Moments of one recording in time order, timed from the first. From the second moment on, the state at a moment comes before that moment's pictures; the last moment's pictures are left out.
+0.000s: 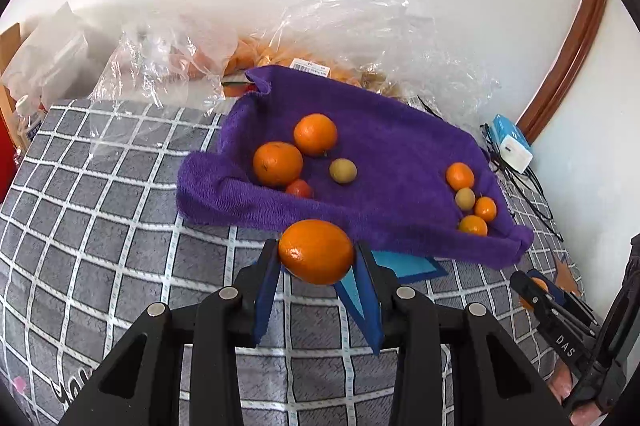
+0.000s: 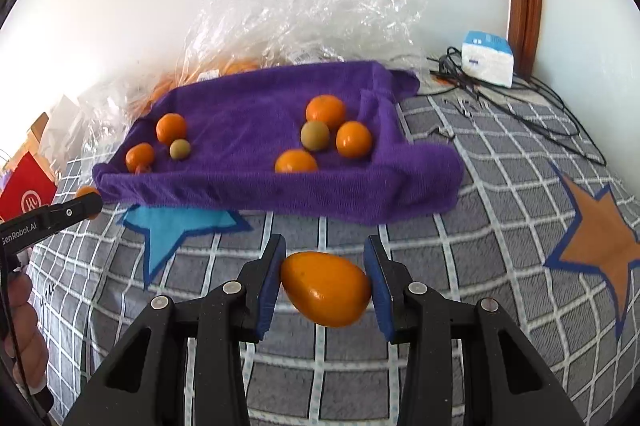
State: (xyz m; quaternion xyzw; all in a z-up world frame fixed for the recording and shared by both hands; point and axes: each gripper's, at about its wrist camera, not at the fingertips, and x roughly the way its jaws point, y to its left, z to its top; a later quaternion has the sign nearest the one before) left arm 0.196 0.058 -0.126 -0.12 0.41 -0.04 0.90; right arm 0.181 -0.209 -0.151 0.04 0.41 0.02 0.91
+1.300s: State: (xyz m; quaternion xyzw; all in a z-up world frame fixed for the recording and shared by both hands) left arm 0.285 0.037 -0.143 -0.13 0.45 -0.08 0.88; right arm 0.285 -0.194 -0.148 0.02 0.41 0.08 0.91
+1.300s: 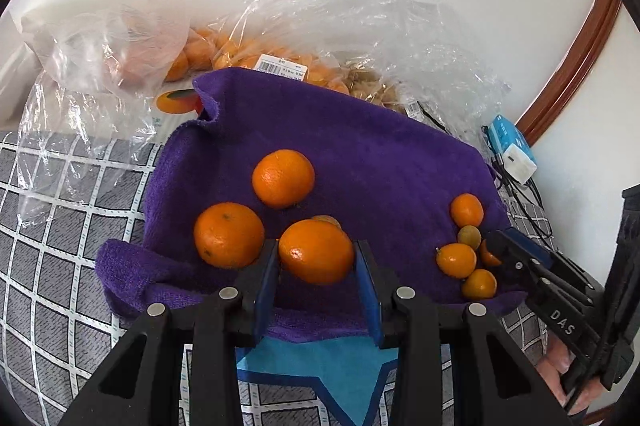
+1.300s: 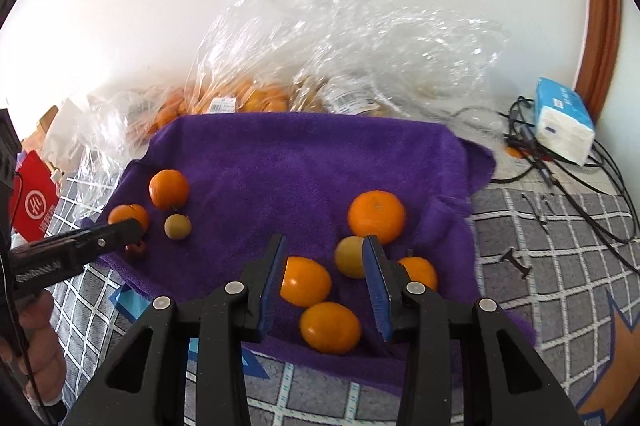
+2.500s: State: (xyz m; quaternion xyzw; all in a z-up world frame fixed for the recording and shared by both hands) left arm 0.128 0.040 -0.050 -0.08 0.36 -0.04 0.93; right arm 0.142 -0.218 -0.041 0.04 0.36 0.00 0.93
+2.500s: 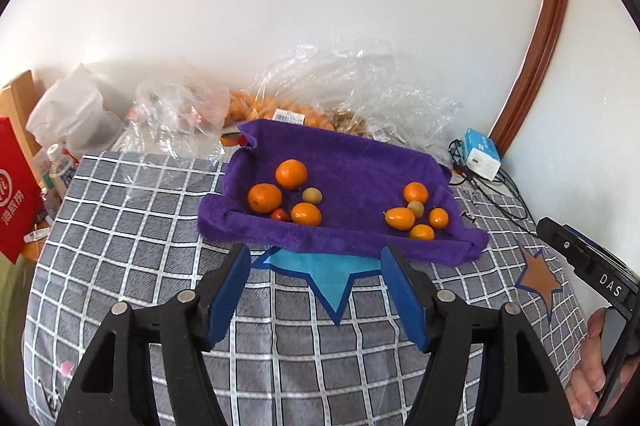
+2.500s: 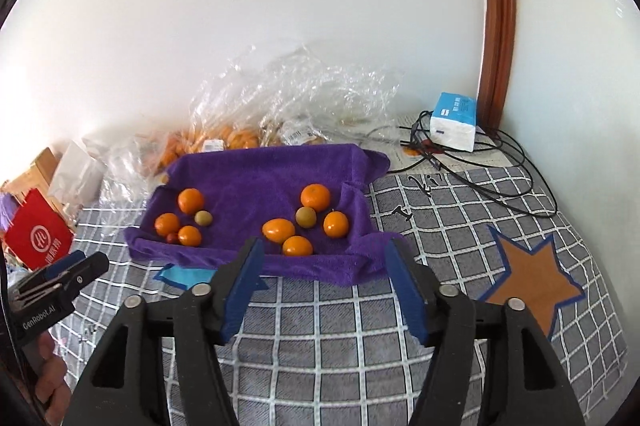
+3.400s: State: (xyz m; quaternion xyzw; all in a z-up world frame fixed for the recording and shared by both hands) left arm 0.017 0.005 0.002 -0.05 0.29 -0.02 0.96; right arm 0.015 -0.237 0.007 0.02 0.31 -0.04 0.95
